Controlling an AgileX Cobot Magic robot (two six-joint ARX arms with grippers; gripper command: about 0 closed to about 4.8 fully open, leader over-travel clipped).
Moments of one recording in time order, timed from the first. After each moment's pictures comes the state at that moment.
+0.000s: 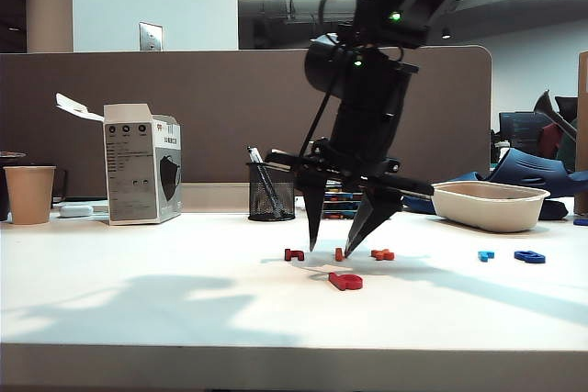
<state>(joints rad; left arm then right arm) -1.02 1.38 1.77 -1.11 -0.25 -0.73 0.56 2.09 1.56 -0.67 -0.04 0.50</state>
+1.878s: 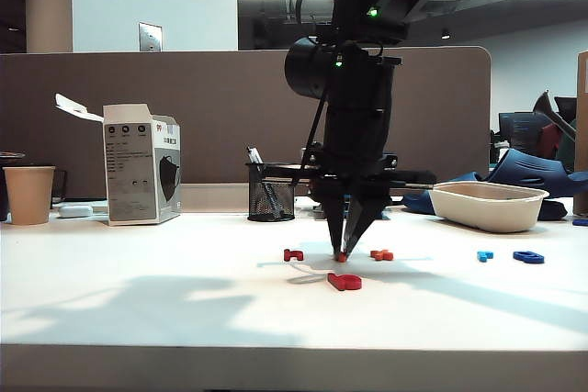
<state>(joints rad) -1.02 1.38 1.77 -1.11 -0.25 -0.73 0.61 2.12 1.59 -0.77 0.07 0.50</state>
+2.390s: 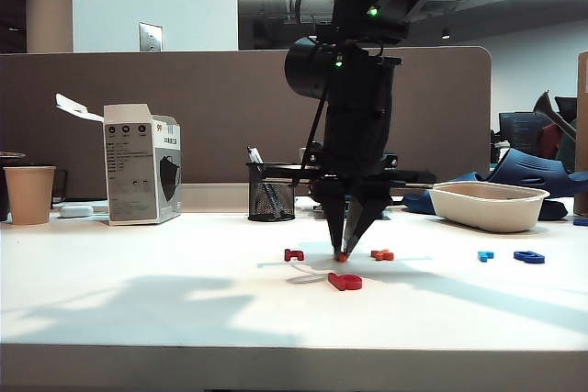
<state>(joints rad) -1.02 1.38 1.77 -1.11 -0.25 -0.73 0.61 2.11 1.59 -0.78 0.08 0.48</state>
